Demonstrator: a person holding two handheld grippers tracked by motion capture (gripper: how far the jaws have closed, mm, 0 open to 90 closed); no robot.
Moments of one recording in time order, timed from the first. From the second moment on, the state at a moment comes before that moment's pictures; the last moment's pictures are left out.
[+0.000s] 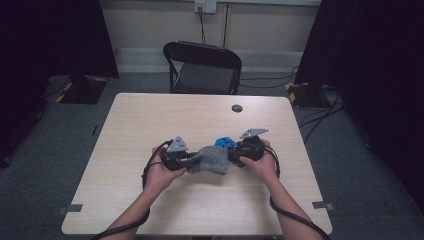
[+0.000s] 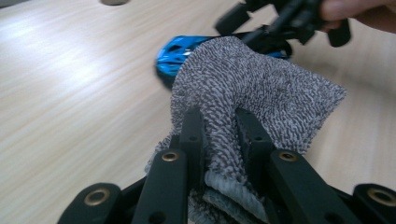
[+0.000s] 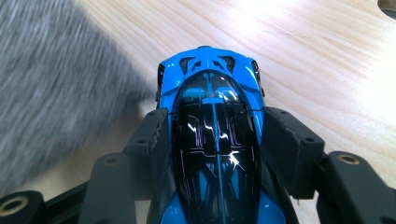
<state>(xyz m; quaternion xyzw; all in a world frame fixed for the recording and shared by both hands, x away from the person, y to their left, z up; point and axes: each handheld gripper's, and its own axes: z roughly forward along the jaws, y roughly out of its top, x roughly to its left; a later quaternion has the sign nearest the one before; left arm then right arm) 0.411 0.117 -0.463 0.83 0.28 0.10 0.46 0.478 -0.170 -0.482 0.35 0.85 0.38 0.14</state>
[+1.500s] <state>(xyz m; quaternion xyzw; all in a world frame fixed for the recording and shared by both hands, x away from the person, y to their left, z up) 0.449 0.065 -0.485 0.86 0.28 0.12 0.40 0.478 -0.171 -0.483 0.34 0.85 0.38 0.13</state>
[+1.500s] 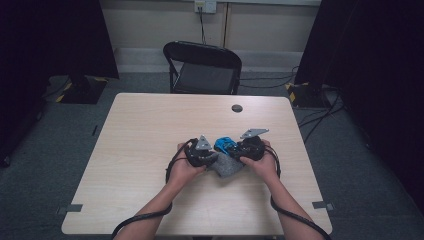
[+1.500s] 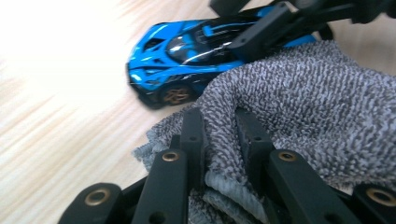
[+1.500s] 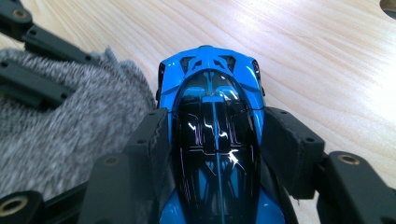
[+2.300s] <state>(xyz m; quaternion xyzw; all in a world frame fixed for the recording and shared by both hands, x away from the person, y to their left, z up) 0.465 0.093 -0.488 0.84 0.32 0.15 0.40 0.477 -0.172 -0.484 0.35 0.84 0.38 0.14</state>
